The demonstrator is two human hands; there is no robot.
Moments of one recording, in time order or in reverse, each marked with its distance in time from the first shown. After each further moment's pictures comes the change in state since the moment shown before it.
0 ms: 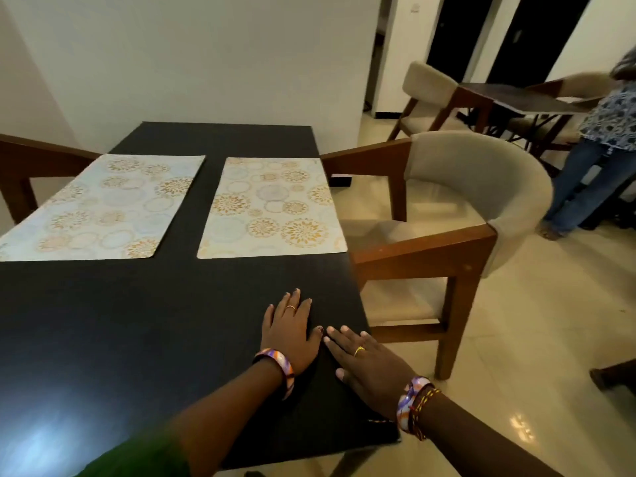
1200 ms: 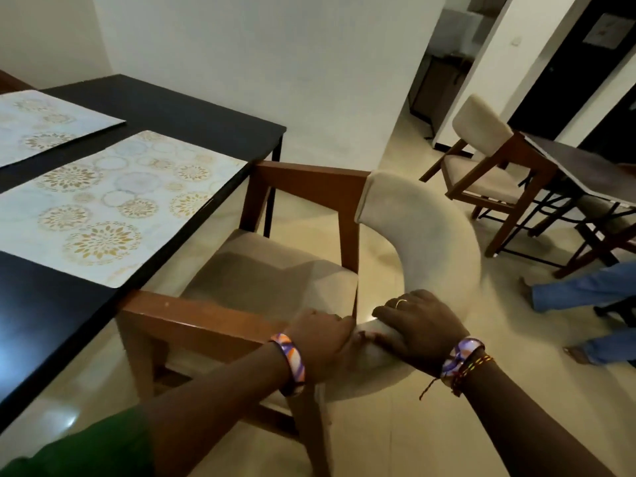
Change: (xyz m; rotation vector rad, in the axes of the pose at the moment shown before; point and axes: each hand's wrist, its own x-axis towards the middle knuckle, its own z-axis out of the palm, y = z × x) left_hand 0.264 0.378 0.051 0.012 -0.133 0.116; right_hand -0.001 0.499 -0.176 -0.428 0.209 -0.288
